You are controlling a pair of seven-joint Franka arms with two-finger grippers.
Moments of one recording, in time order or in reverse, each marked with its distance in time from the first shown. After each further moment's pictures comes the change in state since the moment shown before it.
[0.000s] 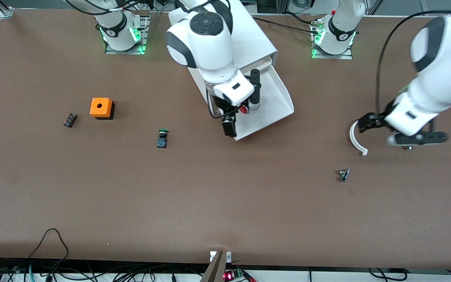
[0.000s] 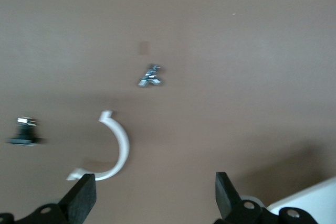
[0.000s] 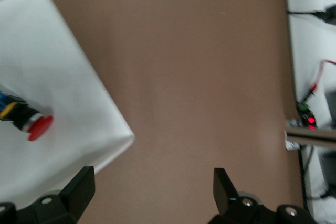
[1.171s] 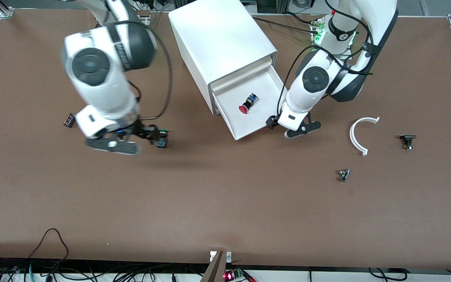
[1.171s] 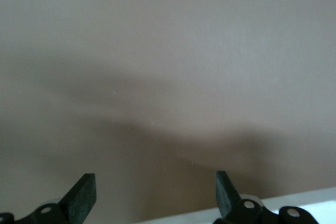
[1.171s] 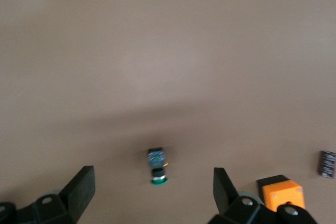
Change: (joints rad) left arm -0.203 0.139 -0.176 -0.360 0.001 0.463 -0.615; right arm -0.196 -0.188 -0.253 -0.130 0.083 -0.342 1.203
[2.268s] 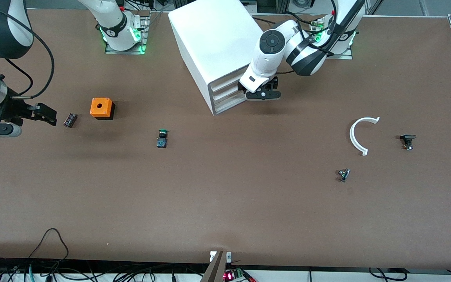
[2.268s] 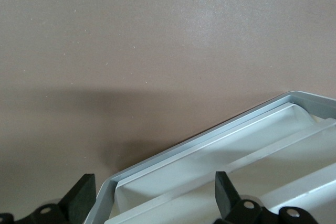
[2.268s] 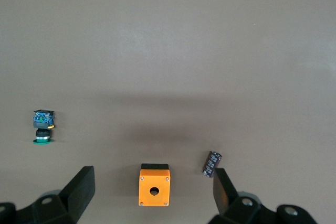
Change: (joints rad) left arm 0.002 -0.051 -0.255 -0.102 0.000 0.000 -0.001; right arm -0.419 -0.260 0.086 -0.281 0.003 -0.017 -0.609
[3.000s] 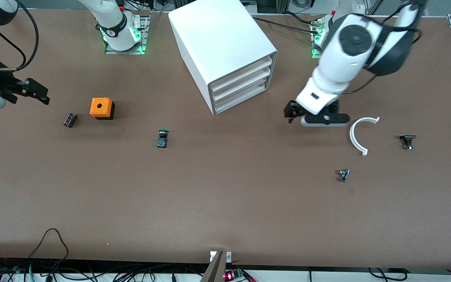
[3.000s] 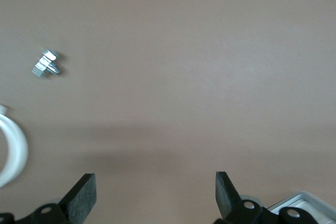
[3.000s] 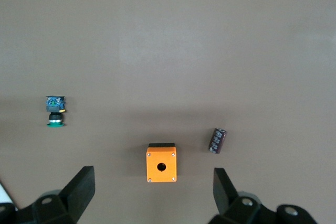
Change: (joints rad) left arm 0.130 -0.163 0.264 0.299 0.000 -0.269 0.470; right arm -0.008 -0.208 -0.037 -0.188 0.051 0.005 0.014
